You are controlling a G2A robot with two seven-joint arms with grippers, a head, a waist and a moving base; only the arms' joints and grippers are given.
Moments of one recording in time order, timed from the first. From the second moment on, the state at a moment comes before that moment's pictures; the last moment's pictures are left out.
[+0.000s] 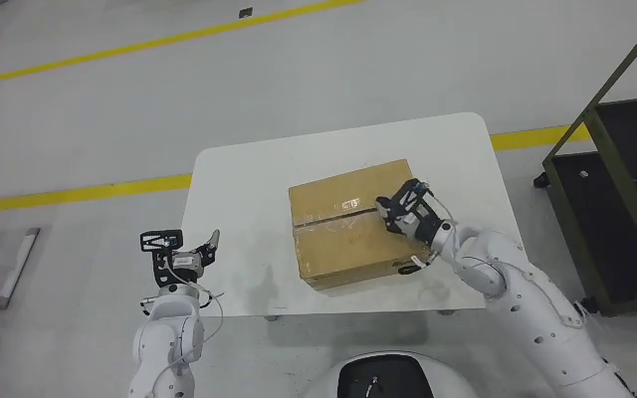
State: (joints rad) left arm 1.44 -1.21 -1.67 -1.78 1.42 0.02 -0.26; right arm -1.11 -1.26 1.25 -1.55 -1.15 -0.44 0.29
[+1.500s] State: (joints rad) left arm 1.63 -1.21 -1.63 -2.04 1.34 -0.23 -0.07; right arm -1.73 -1.23 1.62 -2.14 -1.30 0.09 0.05
